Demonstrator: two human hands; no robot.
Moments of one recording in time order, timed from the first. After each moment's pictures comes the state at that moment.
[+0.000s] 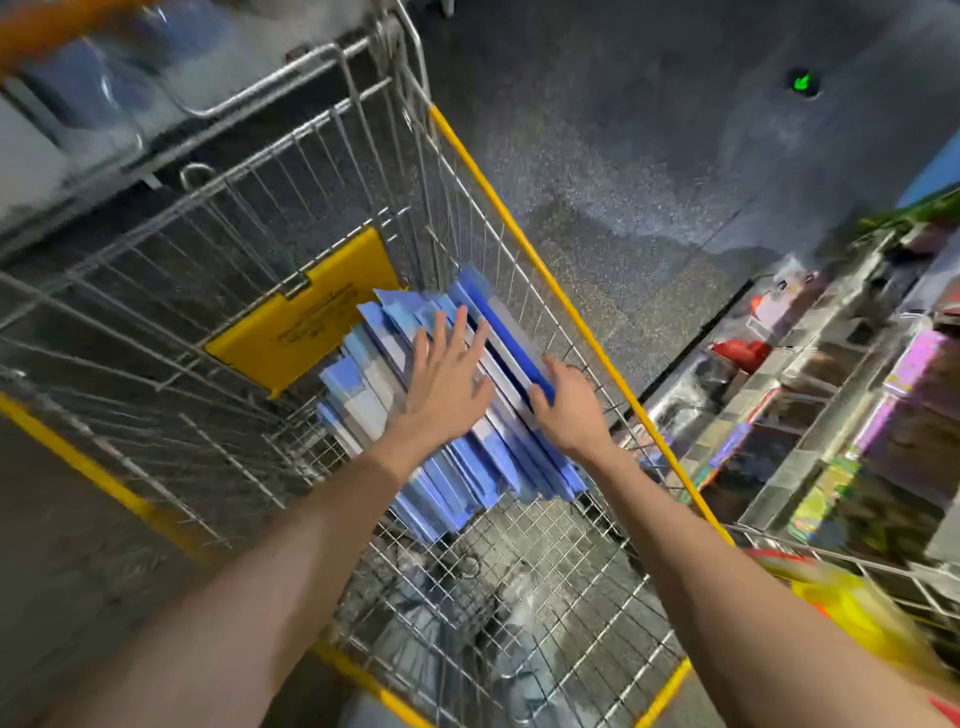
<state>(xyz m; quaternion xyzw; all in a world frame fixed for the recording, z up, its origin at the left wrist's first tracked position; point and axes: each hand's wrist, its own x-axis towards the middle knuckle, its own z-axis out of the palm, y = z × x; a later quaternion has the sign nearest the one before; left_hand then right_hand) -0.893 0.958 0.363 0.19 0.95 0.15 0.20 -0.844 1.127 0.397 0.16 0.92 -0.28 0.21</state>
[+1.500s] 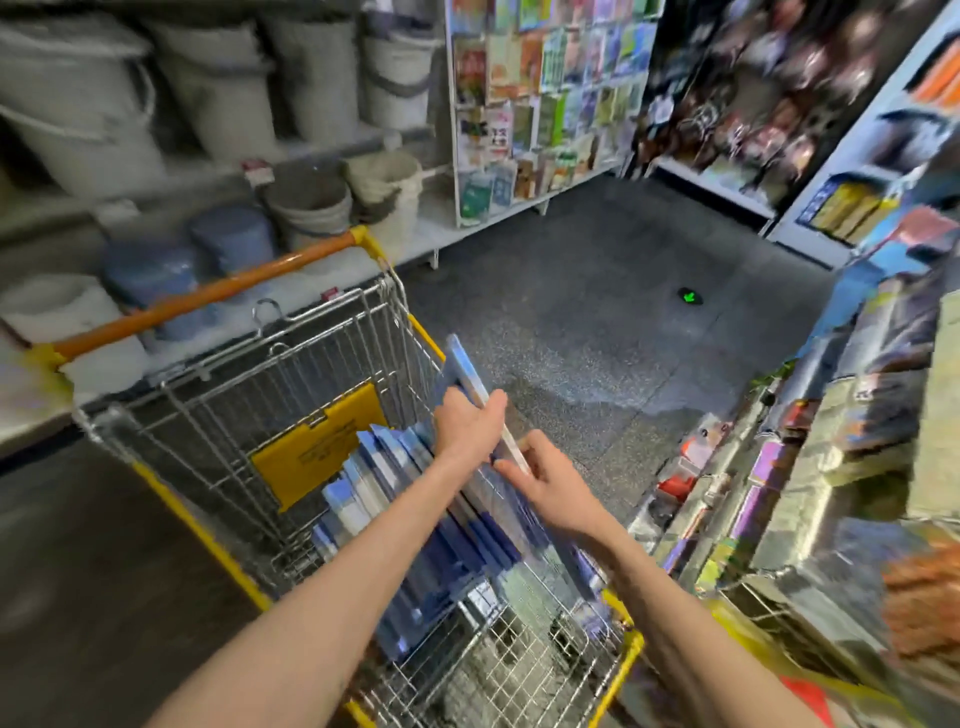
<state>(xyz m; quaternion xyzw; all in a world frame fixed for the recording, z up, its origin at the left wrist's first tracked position) -0.824 1.030 0.604 -0.15 0.78 0.60 0.11 -0.751 1.150 0.579 0.03 0.91 -0.41 0.05</state>
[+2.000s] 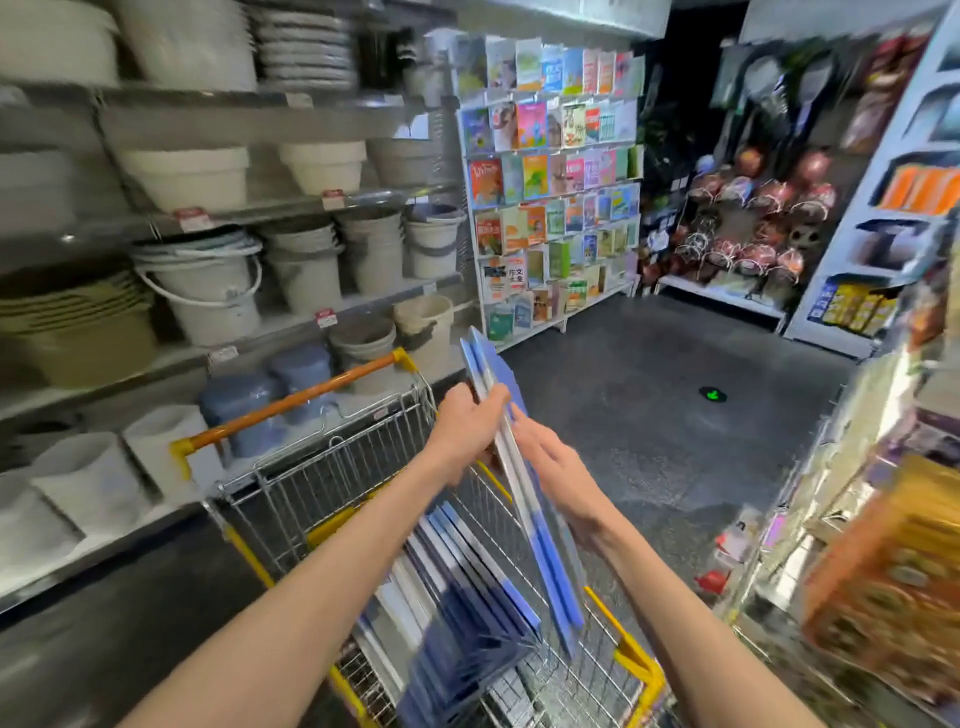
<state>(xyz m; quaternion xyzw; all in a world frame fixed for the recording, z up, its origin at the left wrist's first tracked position) -0.740 1.005 0.768 0.00 0.79 0.61 0.03 -0.682 1.133 0.732 -0.01 0.78 -0.63 0.03</state>
